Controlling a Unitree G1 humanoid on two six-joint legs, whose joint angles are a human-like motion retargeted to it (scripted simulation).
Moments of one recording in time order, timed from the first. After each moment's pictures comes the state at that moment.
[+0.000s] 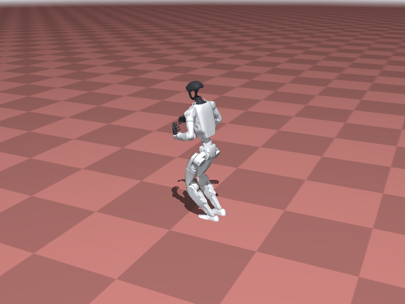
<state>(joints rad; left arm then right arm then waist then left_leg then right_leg) 0.12 0.47 -0.27 -0.26 -0.80 -0.11 -0.54 -0.09 -0.59 0.32 -0.20 0.06 -0.31 0.01 -0.03 -0.04 0.15 -0.41 -0.07 0.15 0.98 -0.72 0.11 -0.47 0.00 -0.07 1.07 -0.57 -0.02</state>
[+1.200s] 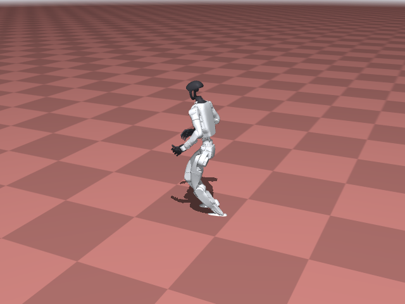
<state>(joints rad) 0.17 0.39 -0.26 0.27 -0.58 -0.16 -0.30 0.07 -0.65 0.30 0.14 -0.03 -0.28 -0.06 -0.11 -0.03 0.24 -0.19 -0.23 0.13 0.80 -0.81 0.19 -0.67 -0.11 0.01 1.40 -0.50 -0.02</state>
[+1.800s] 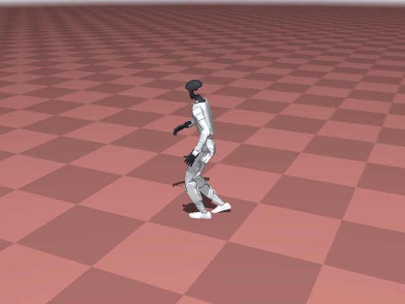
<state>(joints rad) 0.24 0.41 -0.29 0.54 -0.30 -0.15 -0.27 0.00 -0.76 0.31 0.09 -0.16 -0.24 -0.02 0.00 -0.12 0.19 -0.53 -0.18 0.15 0.84 -0.45 0.07 -0.37 -0.03 0.05 1.09 -0.44 0.09</state>
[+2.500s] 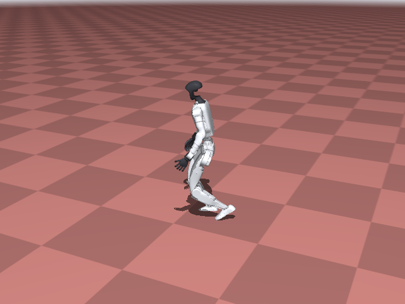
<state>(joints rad) 0.02 0.32 -0.10 0.80 -0.36 -0.17 -0.08 -0.03 -0.50 0.39 0.71 -0.10 -0.17 0.05 -0.07 0.02 0.24 -0.29 0.04 0.06 1.31 -0.47 0.03 -0.45 0.10 -0.03 0.97 -0.47 0.00</state>
